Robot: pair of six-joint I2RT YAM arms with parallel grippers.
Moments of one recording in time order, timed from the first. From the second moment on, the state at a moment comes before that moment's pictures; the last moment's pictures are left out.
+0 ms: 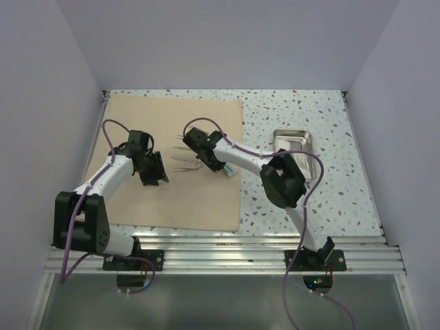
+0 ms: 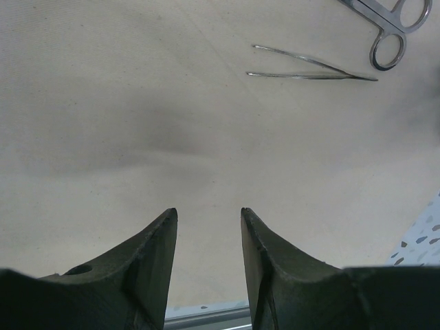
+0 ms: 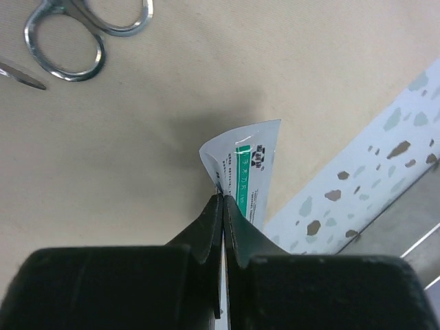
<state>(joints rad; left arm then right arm) -0.11 1.42 0.90 -0.68 0.16 -0.44 0.87 2.29 1.92 -0.92 0.43 0.01</state>
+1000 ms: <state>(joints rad) -0.11 1.46 0.90 -0.65 0.20 -0.44 0.24 1.88 1.40 -0.88 0.21 0.29</state>
